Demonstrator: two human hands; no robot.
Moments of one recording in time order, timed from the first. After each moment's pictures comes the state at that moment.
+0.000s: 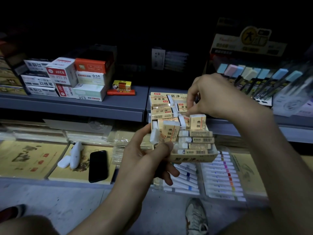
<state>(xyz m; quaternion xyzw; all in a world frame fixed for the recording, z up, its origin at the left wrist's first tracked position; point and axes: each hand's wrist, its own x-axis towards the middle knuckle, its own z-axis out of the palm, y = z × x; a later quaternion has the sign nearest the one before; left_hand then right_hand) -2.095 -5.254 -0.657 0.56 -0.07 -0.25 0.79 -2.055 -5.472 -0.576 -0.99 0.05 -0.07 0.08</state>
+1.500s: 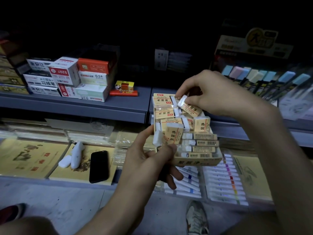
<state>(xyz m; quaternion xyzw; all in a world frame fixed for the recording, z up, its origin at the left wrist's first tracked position) -2.092 -5.256 -0.658 0.55 -0.07 -0.26 0.79 -2.047 -5.465 -0.569 -0.98 0.02 -0.07 0.19</state>
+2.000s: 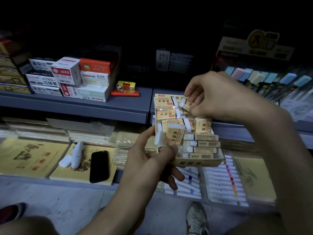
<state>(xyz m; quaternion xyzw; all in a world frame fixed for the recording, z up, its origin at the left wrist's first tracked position) -2.091 -5.256 -0.659 0.55 -0.06 -0.26 0.79 -2.058 -5.455 -0.561 -0.98 0.07 -0.05 0.17</state>
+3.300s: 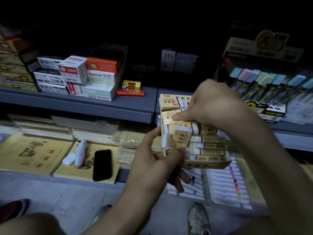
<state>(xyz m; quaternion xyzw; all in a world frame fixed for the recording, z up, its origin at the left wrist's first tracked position) -2.091 -5.256 -0.657 0.56 -0.07 -0.27 0.78 -2.057 -5.402 -0.561 -0.96 0.24 0.00 0.15</state>
